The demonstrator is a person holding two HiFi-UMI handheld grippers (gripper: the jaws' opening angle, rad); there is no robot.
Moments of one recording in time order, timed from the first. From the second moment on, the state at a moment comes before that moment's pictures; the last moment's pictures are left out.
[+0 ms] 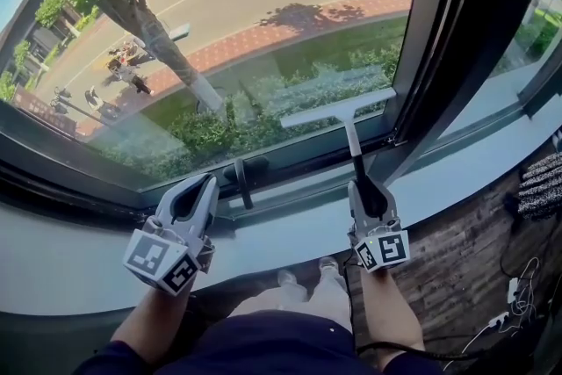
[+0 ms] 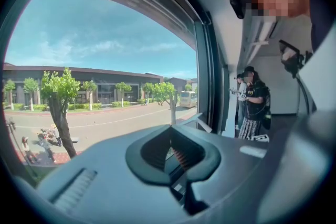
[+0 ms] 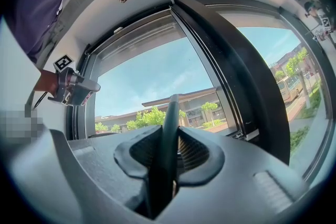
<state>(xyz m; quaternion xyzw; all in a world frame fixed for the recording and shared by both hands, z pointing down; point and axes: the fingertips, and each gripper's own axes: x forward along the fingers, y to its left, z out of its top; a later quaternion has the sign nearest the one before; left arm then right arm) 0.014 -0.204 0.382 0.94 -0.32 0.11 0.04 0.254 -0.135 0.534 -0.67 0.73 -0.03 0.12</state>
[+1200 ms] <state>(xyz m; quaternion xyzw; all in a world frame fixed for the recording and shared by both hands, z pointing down) -0.010 -0.211 0.419 0.92 -0.37 0.07 0.08 0.279 -0.118 0.646 -0.67 0.73 -0.14 0.04</state>
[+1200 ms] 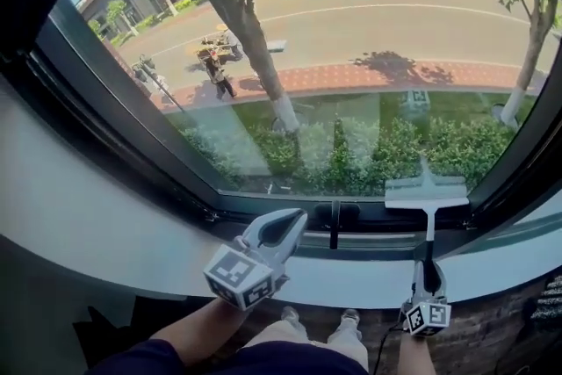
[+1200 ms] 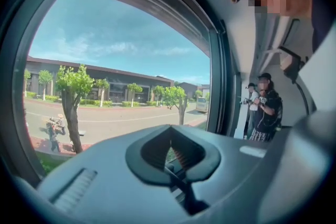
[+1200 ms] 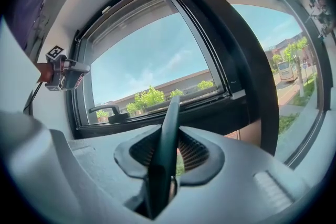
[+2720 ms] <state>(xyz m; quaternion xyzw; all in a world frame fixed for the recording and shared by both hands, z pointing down) -0.065 -0.267 0.268 0.95 -0.29 -0.07 -0.04 0.255 -0.185 0.093 -0.61 0.69 0.26 0.29</state>
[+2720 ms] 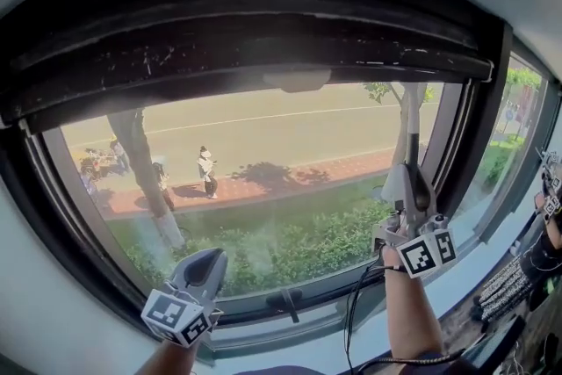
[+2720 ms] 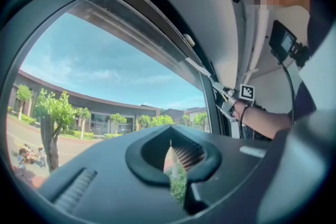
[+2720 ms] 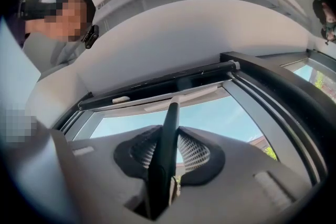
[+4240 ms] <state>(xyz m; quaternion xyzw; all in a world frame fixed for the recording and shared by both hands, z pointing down) -0.040 -0.231 0.312 0.95 -0.31 -0.04 0.01 0.268 -0.197 0.155 -0.59 0.74 0.20 0.26</state>
